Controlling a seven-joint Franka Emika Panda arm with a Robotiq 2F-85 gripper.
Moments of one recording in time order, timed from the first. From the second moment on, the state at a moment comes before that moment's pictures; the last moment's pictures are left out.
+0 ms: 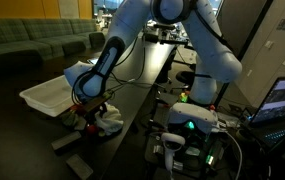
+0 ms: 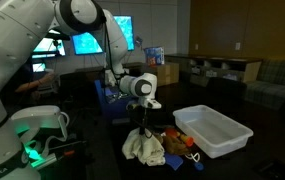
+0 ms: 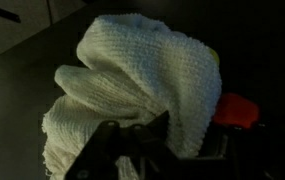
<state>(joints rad) 0.34 0.75 0.00 -1.90 -0.08 2.34 0.81</state>
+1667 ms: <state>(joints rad) 0.25 0.65 0.27 -1.81 0.21 2.35 0.33</state>
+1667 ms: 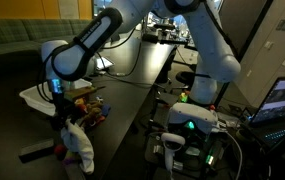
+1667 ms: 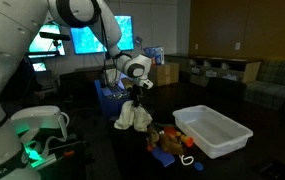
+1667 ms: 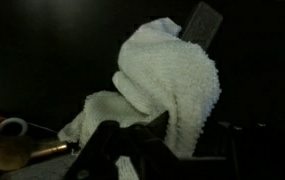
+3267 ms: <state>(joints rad) 0.01 0.23 -0.08 -2.22 -0.20 2.42 0.73</state>
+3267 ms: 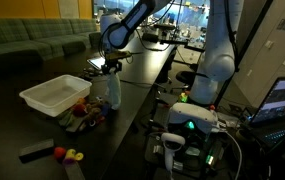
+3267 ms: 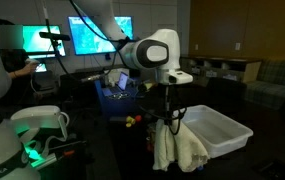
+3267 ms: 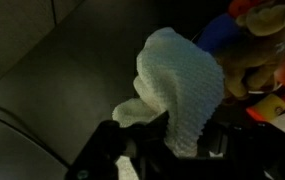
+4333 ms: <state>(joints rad) 0.15 0.81 -0.12 -1.81 -0.26 2.46 0.88</state>
